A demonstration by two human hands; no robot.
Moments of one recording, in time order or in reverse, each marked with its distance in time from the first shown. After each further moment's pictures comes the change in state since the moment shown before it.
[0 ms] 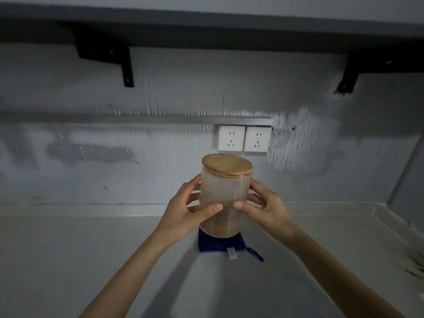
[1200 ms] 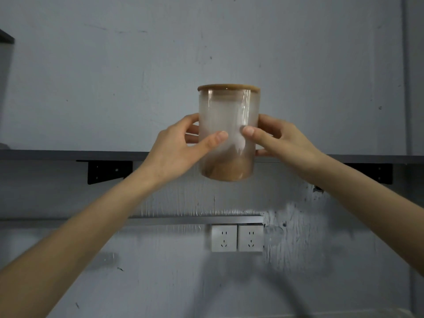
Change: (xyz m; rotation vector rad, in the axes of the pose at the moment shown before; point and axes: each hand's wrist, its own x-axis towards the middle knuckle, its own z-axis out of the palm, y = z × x) left_hand 0.117 0.249 -0.055 0.360 0.204 0.577; right_hand 0.103 -0.248 -0.085 -0.261 0.064 -0.506
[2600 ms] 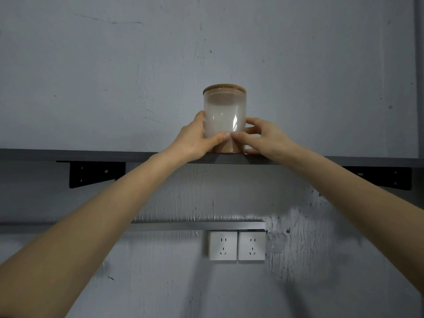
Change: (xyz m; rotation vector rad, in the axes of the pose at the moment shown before) left_hand 0.083 -0.065 0.042 0.219 -0.060 -0.119; right_hand 0.077 0.072 -0.002 -0.239 0.112 0.191
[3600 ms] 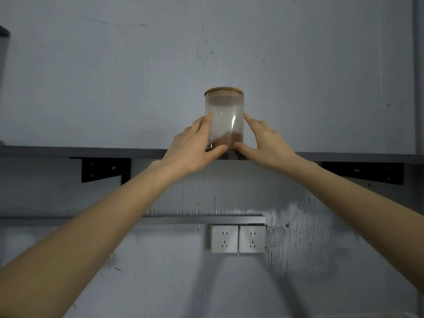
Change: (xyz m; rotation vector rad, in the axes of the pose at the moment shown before) left_hand -0.036 0.002 -0.004 0.477 0.012 0.171; right_hand -0.031 -0.002 0.005 -0.514 0.059 -0.205
